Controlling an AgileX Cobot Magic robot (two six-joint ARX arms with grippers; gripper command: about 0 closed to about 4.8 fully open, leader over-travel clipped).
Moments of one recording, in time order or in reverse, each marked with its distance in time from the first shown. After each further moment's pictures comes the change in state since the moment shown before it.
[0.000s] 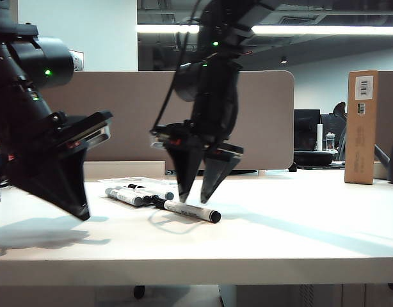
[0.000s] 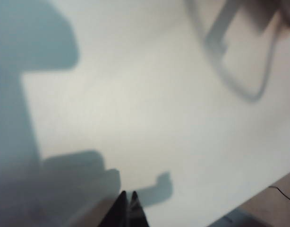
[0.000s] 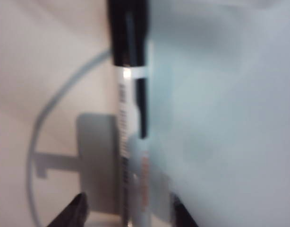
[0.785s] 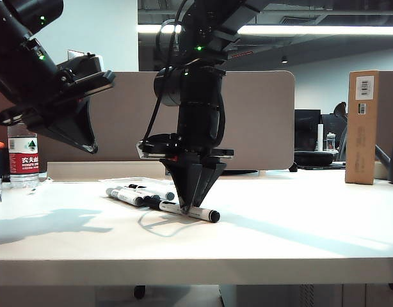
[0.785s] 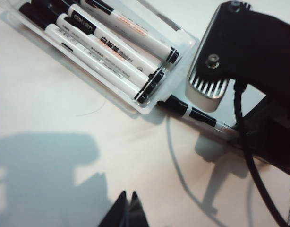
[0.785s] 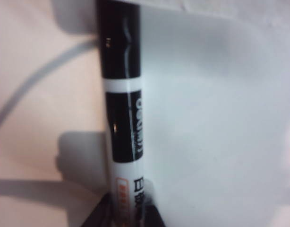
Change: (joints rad) left arm 0.002 -0.148 0.000 0.269 -0.243 0.044; right arm 0.059 0.003 -0.047 0.069 0.134 0.012
